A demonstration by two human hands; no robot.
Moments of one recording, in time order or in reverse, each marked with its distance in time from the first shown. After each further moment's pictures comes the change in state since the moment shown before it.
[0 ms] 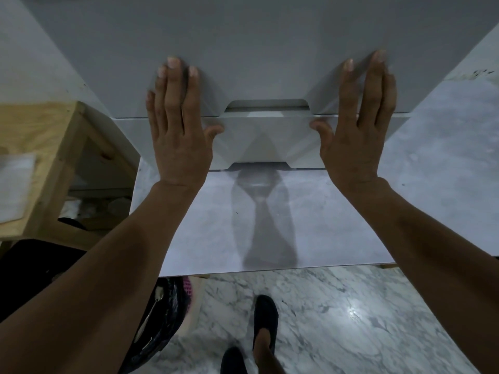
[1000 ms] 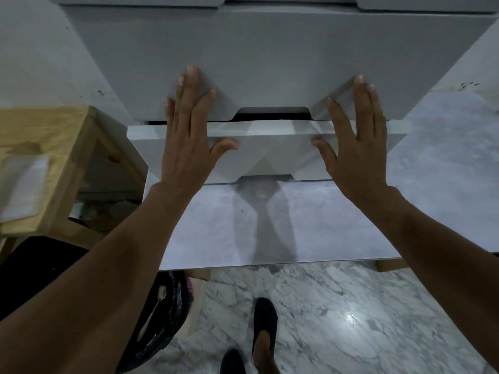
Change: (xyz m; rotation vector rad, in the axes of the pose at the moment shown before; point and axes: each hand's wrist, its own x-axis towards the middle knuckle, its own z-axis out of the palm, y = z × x) left_hand 0.003 -0.012 -0.025 -0.280 -0.217 0.055; right_hand -0.006 0.008 -0.036 0.166 -0.176 -0.151
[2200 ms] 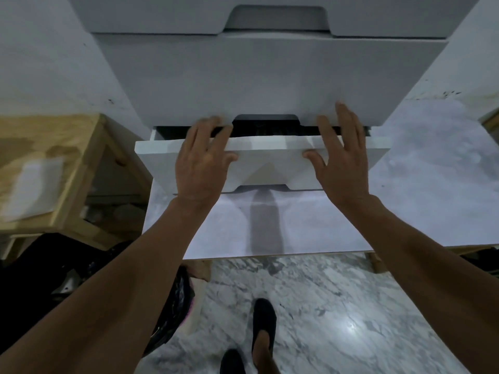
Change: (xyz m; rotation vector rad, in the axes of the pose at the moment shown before) left_hand -0.021 0.041 -0.024 0.104 -0.008 -0.067; right_hand -0.014 -0.012 -0.023 0.134 0.001 0.037
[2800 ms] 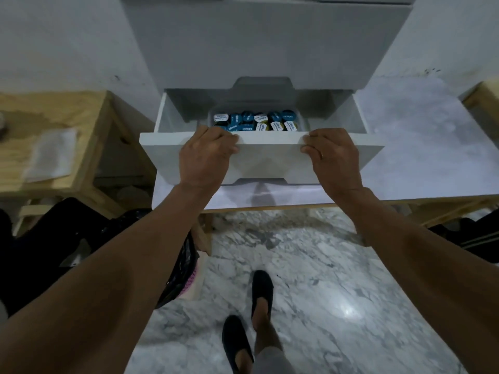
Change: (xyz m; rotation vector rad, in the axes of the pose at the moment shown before) left_hand -0.058 0.026 -0.066 -0.085 -0.145 0.012; right_hand -0.068 -0.035 -0.060 0.154 0.002 -0.012
